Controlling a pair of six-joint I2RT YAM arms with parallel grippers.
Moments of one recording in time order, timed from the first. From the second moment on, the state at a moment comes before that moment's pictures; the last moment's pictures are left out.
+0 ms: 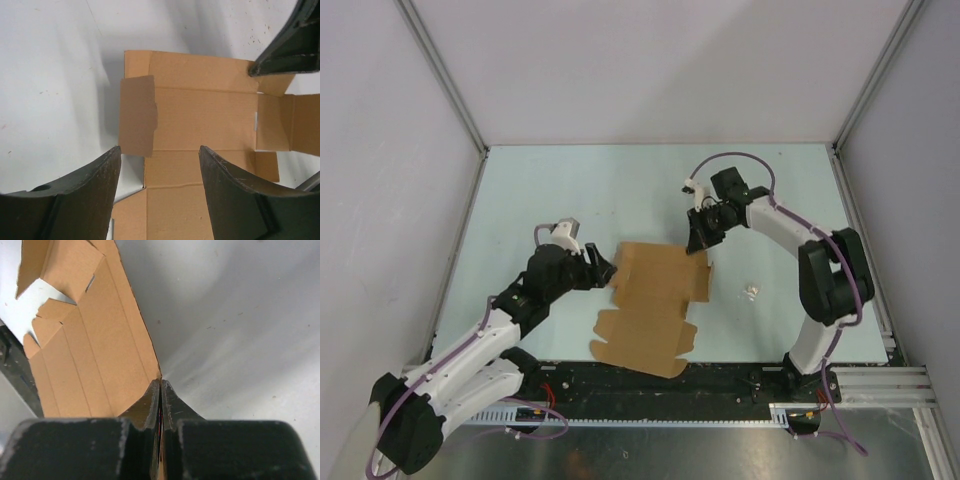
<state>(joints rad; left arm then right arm) -0.53 0.85 0.47 -0.09 0.03 -0.55 0.39 1.82 1.33 -0.63 -0.59 -0.05</state>
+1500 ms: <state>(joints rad) -0.47 0.81 0.55 -0.18 0.09 -0.53 0.43 2.18 1.60 -0.64 -0.75 -0.25</state>
